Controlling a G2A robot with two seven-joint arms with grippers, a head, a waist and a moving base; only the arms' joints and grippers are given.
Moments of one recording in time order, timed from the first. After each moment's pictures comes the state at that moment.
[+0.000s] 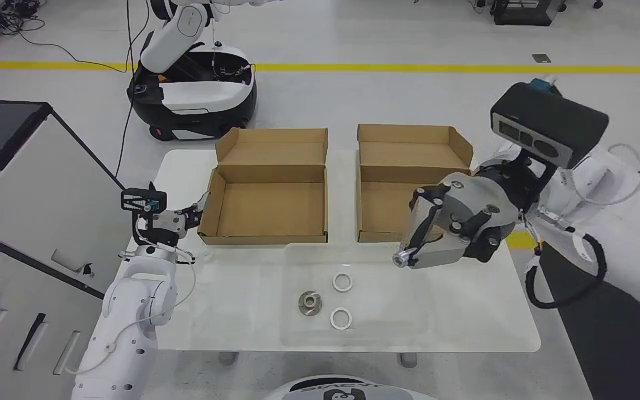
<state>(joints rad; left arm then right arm) 1.73 -1.15 -1.60 -1.80 1.33 0.00 0.00 -0.63 -0.63 0.74 -1.98 0.79 -1.01 0.81</state>
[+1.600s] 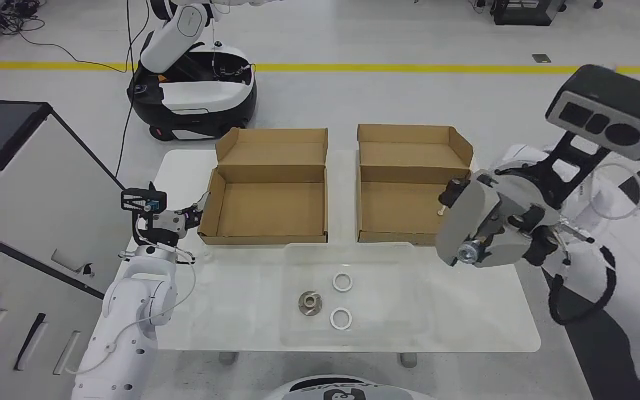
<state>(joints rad) 1.73 -1.15 -1.60 -1.80 1.33 0.00 0.00 -0.83 -0.72 0.95 -2.05 0.86 -1.01 0.75</state>
